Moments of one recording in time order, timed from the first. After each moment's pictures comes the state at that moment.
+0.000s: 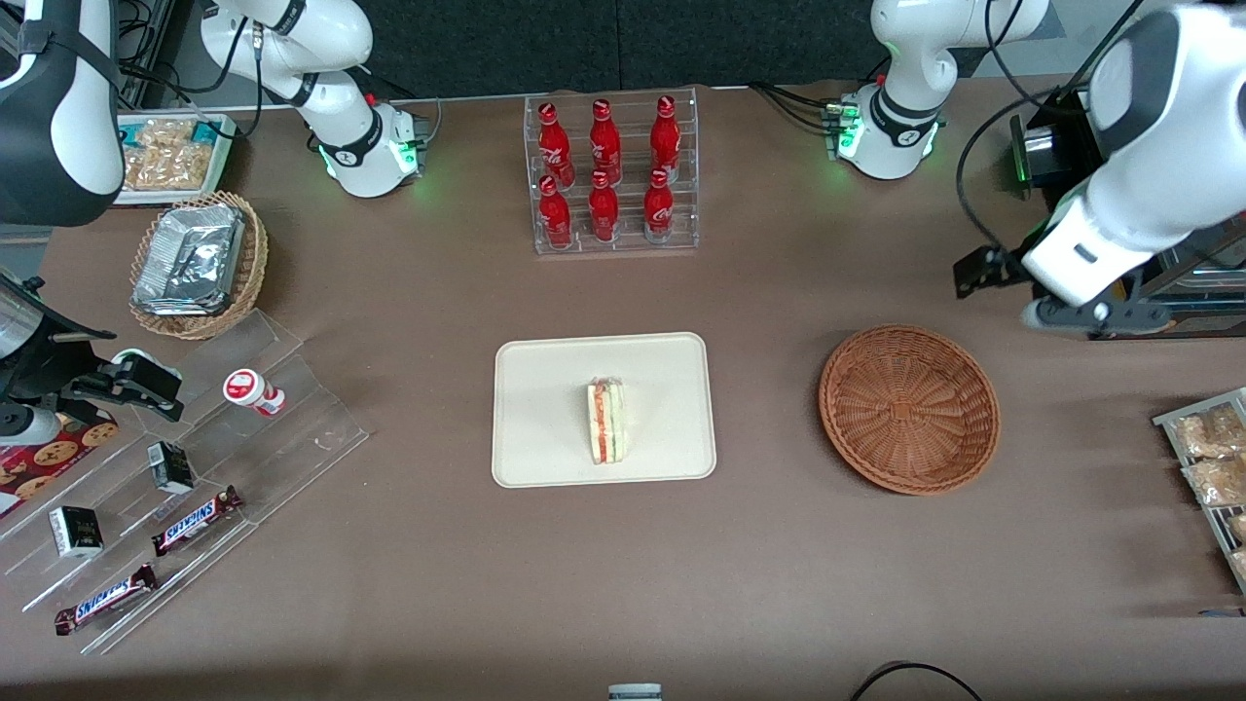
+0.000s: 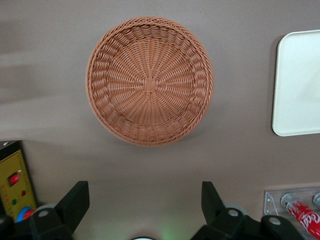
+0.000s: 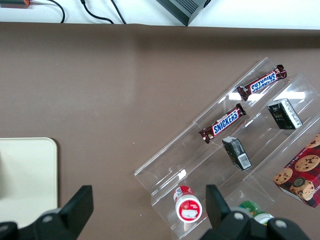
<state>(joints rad) -0.01 -0.09 -0.11 -1.85 -0.03 1.64 -0.06</state>
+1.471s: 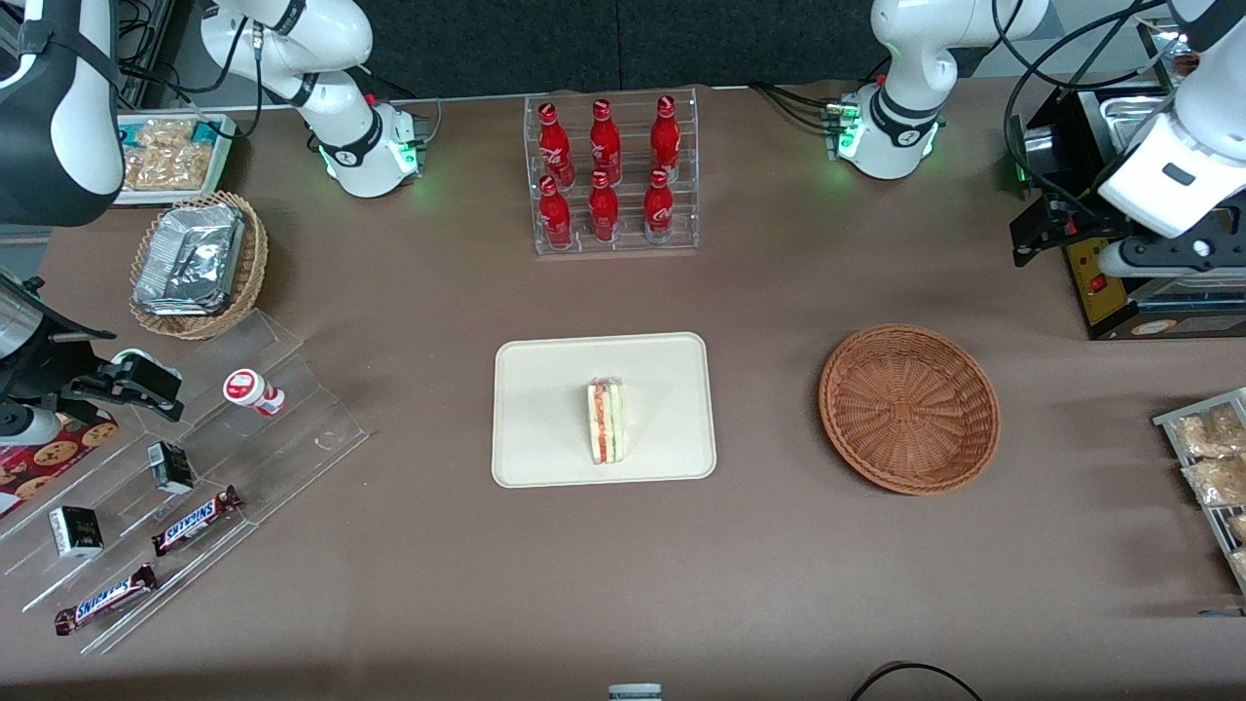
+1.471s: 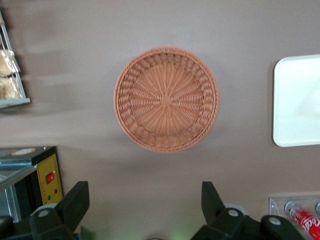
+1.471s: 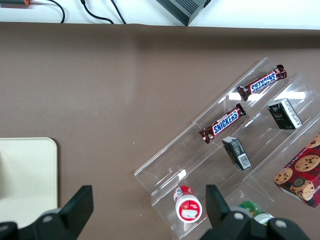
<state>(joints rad) 0.00 -0.10 -0.11 -1.67 0.02 1.57 -0.06</state>
